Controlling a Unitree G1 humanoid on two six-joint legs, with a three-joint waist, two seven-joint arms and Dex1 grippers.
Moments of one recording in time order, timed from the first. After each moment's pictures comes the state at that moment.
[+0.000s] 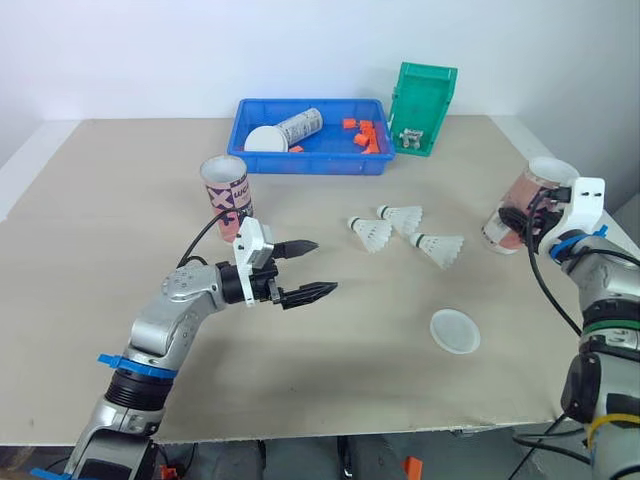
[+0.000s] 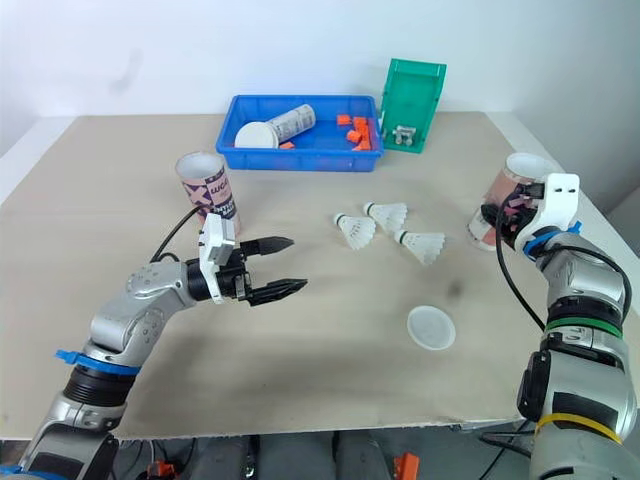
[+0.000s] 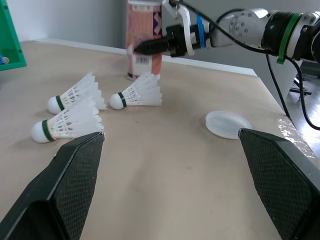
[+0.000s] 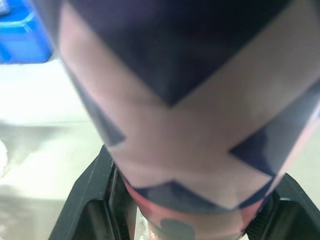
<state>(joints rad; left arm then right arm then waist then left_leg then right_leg) -0.45 0.38 -0.12 -0.09 -0.49 0.37 -0.98 -0.85 -0.75 -0.31 0.97 0.24 0.25 0.59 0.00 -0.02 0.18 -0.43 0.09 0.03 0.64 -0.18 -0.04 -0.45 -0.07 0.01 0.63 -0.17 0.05</state>
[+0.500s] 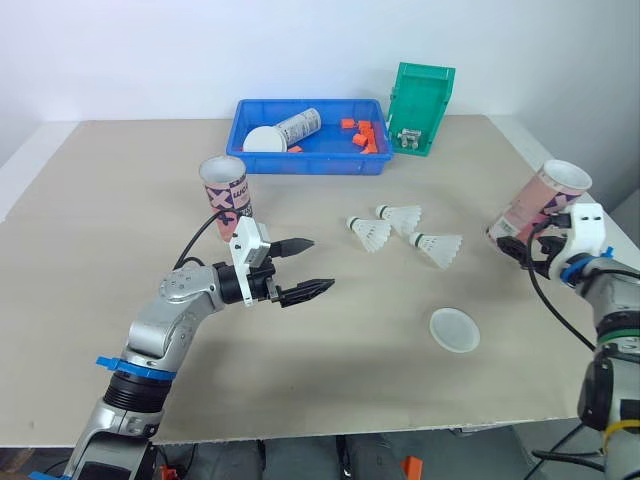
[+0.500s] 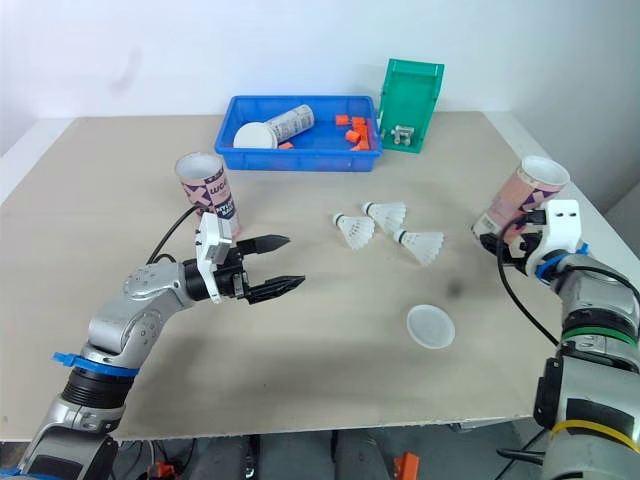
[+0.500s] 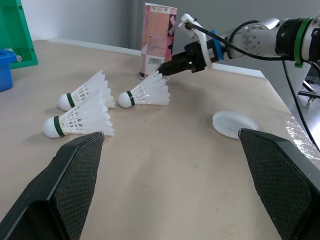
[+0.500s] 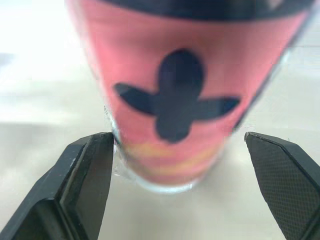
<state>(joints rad) -0.44 0.38 -0.10 -0.09 -0.49 0.37 -0.96 -0.80 -0.84 -0.26 1.07 0.17 0.22 0.70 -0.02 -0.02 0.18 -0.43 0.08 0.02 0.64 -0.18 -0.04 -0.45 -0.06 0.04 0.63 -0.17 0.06</state>
